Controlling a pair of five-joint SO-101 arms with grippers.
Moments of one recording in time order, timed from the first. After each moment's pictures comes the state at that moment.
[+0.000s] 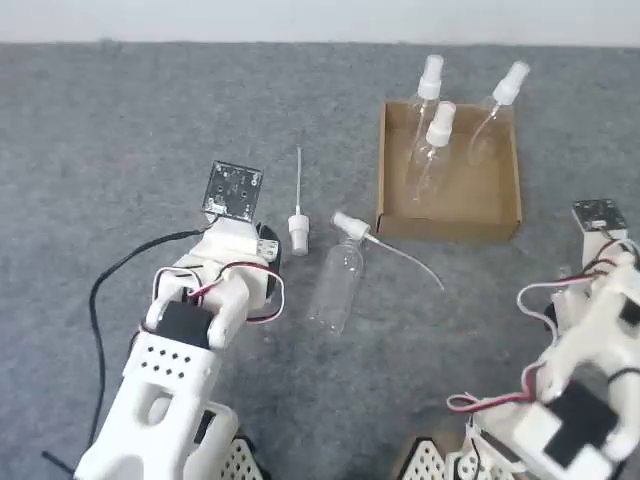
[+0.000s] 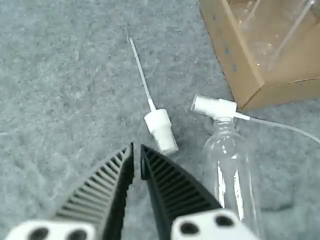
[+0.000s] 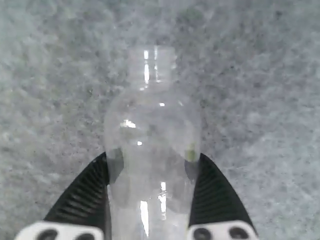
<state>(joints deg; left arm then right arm) 9.5 -53.5 67.1 43.4 6.1 38.4 -7.6 36.5 60.5 44.3</state>
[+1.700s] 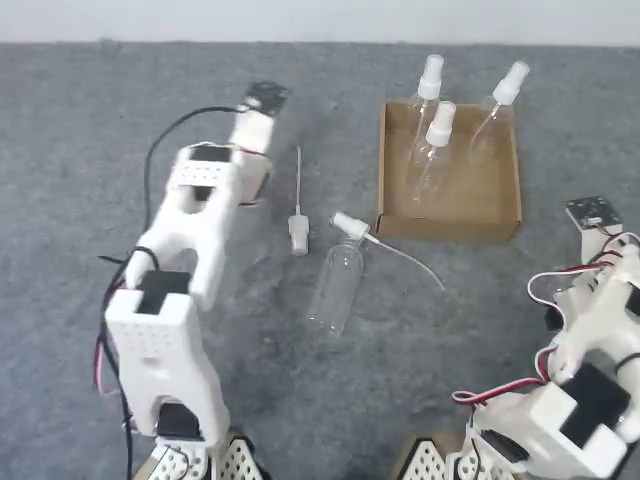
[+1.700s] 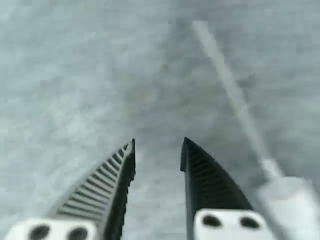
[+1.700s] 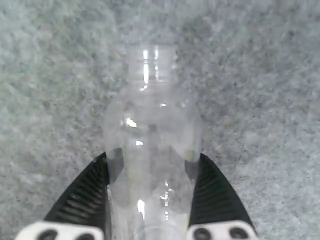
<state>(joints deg) -2.5 27.9 2.2 49.2 -15.9 38.5 -2.2 32.8 60.5 50.0</state>
